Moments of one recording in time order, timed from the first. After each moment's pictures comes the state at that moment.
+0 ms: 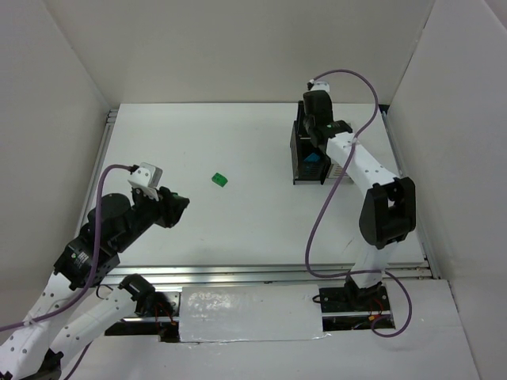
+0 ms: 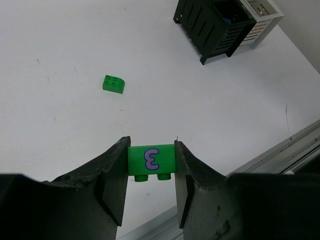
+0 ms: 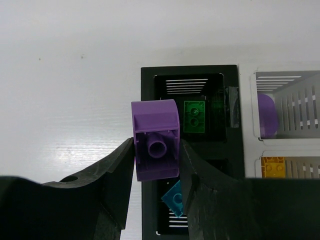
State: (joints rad) left arm -0.58 0.57 0.90 -0.58 -0.07 -0.24; right arm 0.30 1.77 1.56 -0.33 0.29 0.22
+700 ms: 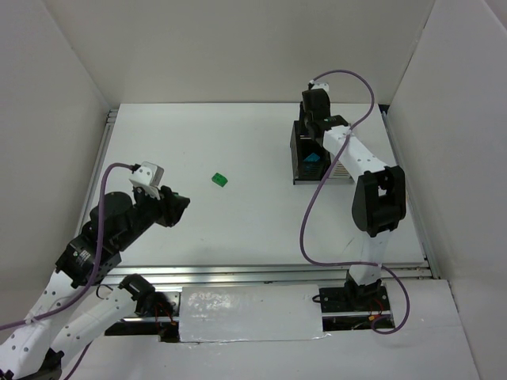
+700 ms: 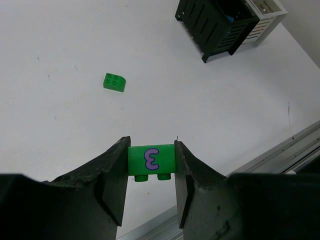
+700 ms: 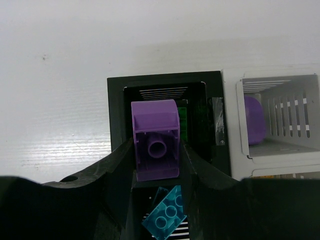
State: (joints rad) left arm -0.58 0.58 0.90 -0.59 -0.07 -0.24; right arm 0.27 1.92 1.66 -0.38 0.34 0.19
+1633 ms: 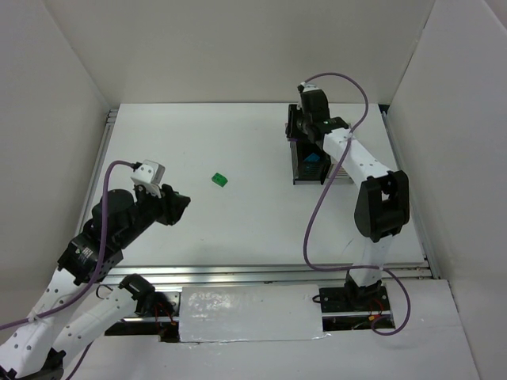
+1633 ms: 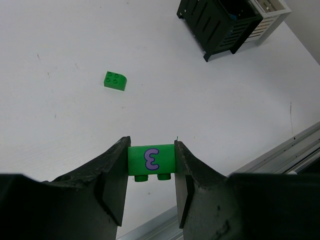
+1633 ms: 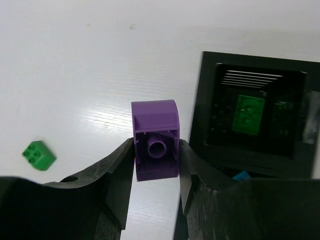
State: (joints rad) left arm -0.55 0.60 0.90 -0.58 -0.05 -0.24; right arm 0.30 1.86 1.62 -0.38 0.06 0.23
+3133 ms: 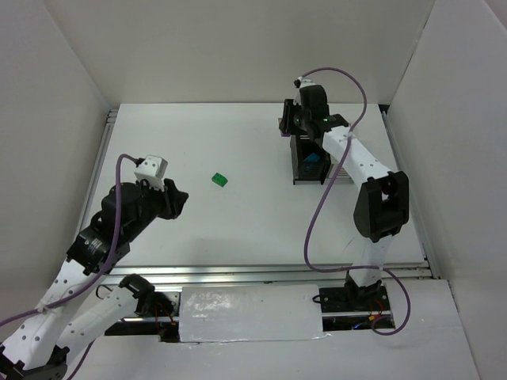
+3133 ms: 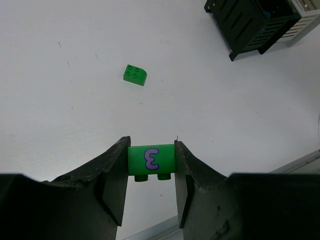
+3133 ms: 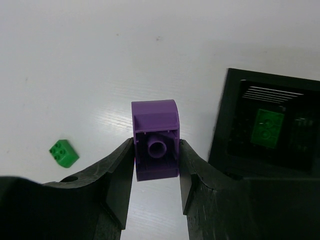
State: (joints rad) left arm -0.51 0.65 0.88 -0.56 -0.10 -0.24; right arm 0.31 1.86 1.67 -0.37 -0.04 0.25
